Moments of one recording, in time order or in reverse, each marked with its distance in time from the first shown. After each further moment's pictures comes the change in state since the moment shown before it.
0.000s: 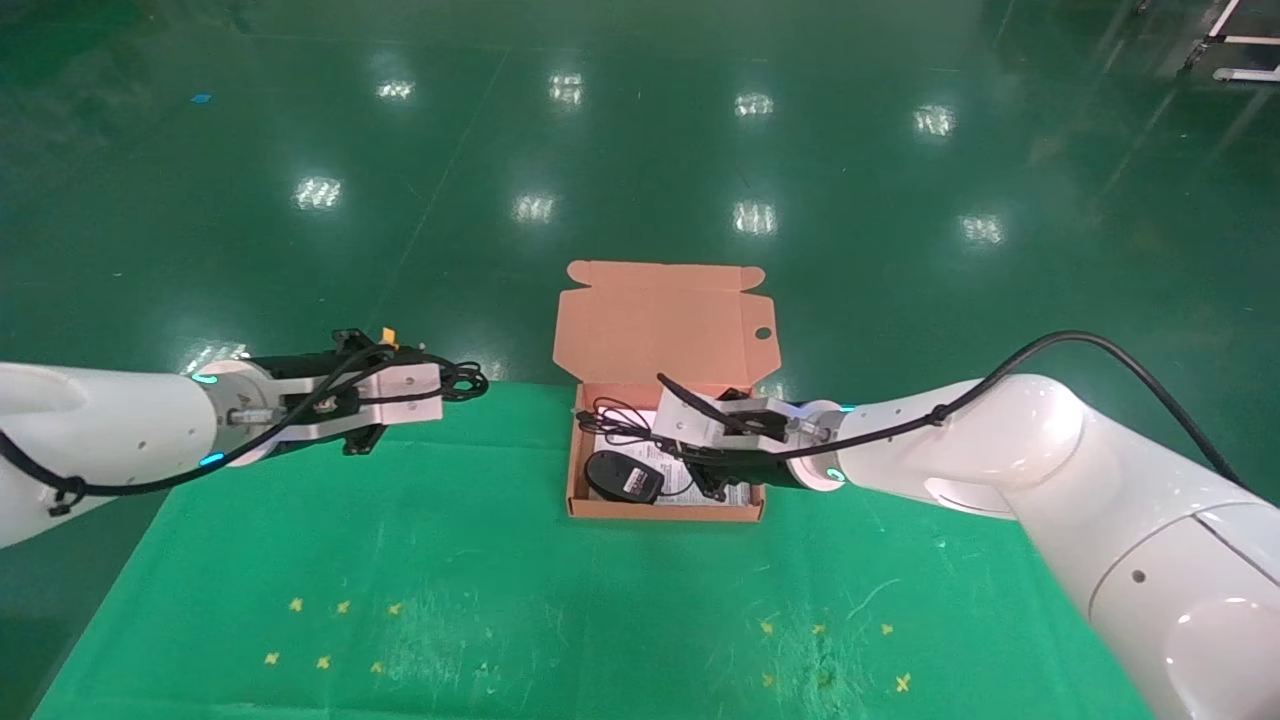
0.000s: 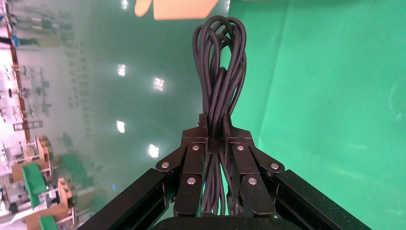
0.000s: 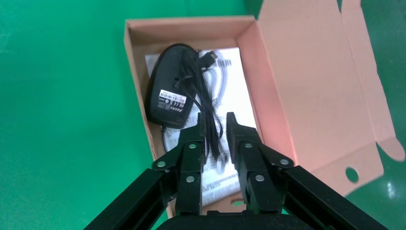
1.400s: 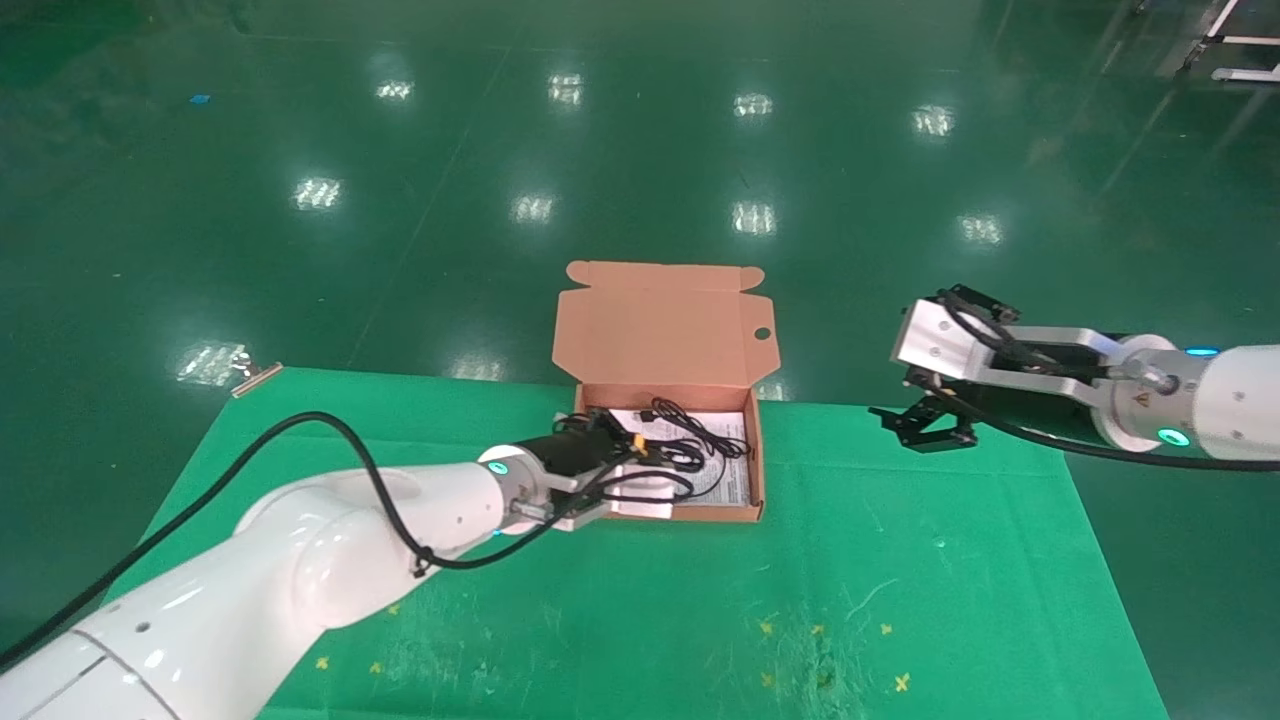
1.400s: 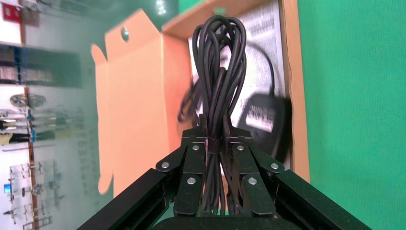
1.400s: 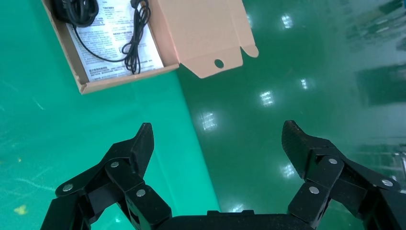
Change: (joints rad) left arm -0.002 0.367 0.337 0.516 -0.292 -0.529 0.362; right arm 0.076 0.638 -0.069 0.818 -0.304 0.007 0.561
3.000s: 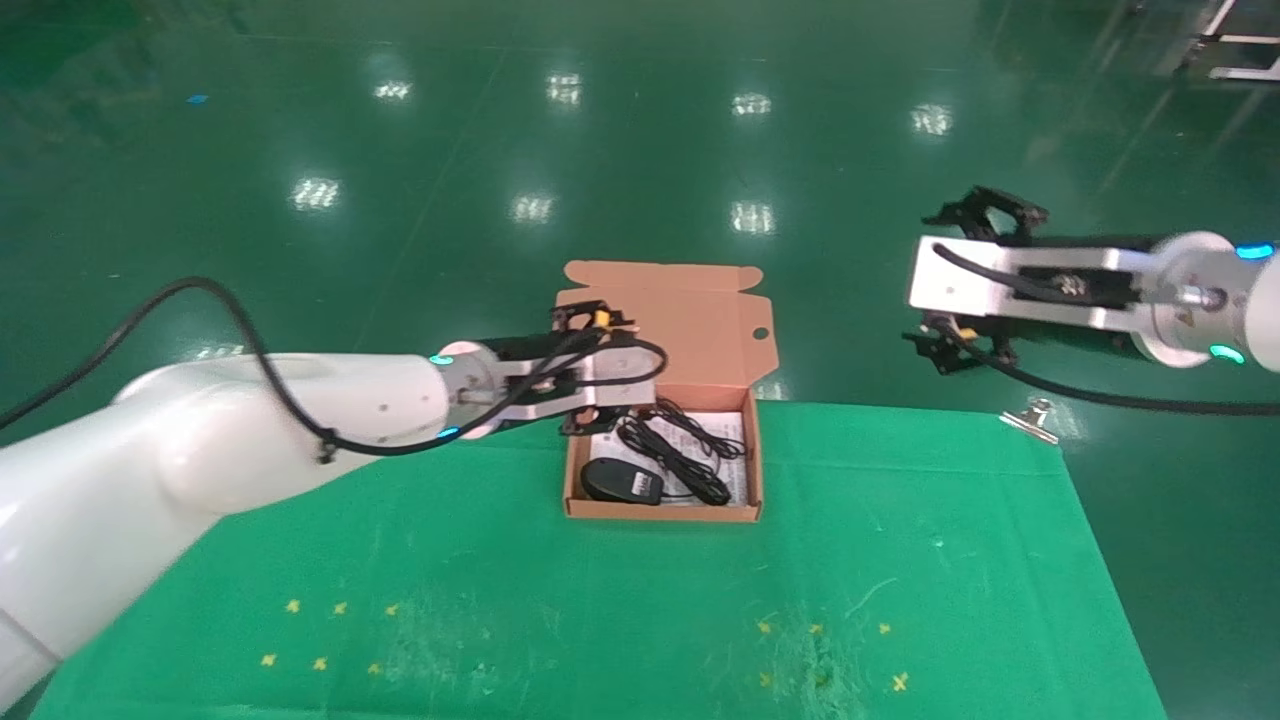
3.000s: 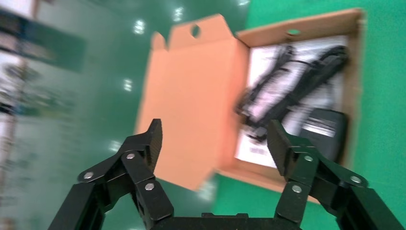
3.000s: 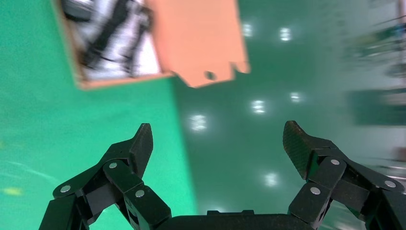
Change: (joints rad) left arm -0.155 -0.188 0.089 -0.135 -0.388 0.098 -0.124; right arm 0.086 0.034 0.054 0.137 -0.137 -0.114 0.046
